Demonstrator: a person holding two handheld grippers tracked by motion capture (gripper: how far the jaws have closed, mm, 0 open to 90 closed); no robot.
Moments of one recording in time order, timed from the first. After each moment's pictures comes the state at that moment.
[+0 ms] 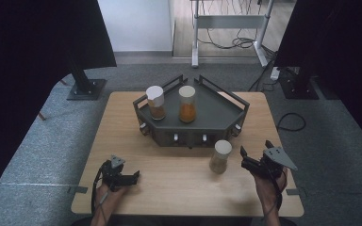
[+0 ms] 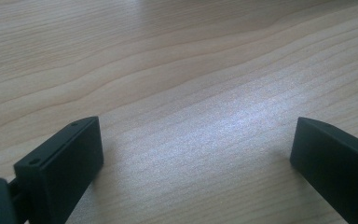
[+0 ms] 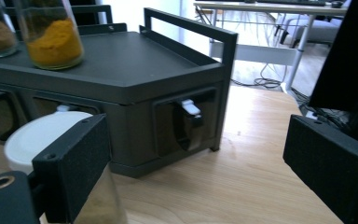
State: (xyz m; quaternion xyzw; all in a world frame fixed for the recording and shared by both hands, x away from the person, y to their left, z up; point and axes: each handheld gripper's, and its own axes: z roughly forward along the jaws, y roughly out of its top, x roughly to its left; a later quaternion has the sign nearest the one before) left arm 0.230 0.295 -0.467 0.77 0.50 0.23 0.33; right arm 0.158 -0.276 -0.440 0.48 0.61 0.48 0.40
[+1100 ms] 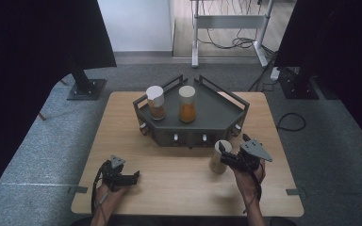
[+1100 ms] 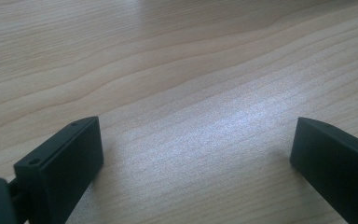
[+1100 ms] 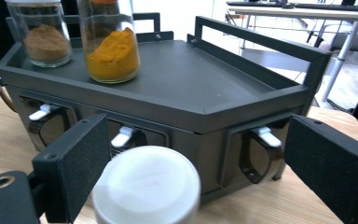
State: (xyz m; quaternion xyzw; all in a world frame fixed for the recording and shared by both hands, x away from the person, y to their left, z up) left arm 0.230 0.295 -0.467 0.77 0.50 0.23 0.33; right arm 0.184 -0.234 -0.438 0.45 0.63 0.51 0.38
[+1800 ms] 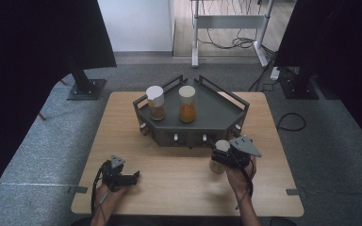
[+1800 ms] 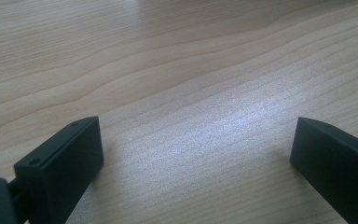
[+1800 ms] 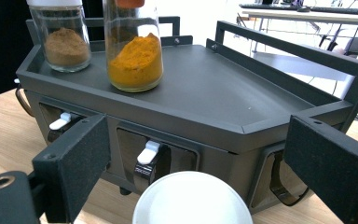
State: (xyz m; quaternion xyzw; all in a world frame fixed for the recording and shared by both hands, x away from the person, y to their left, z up) left arm 0.230 0.296 -0.467 0.77 0.50 0.23 0.33; right arm 0.196 -0.215 -0.436 0.43 0.64 0.51 0.37
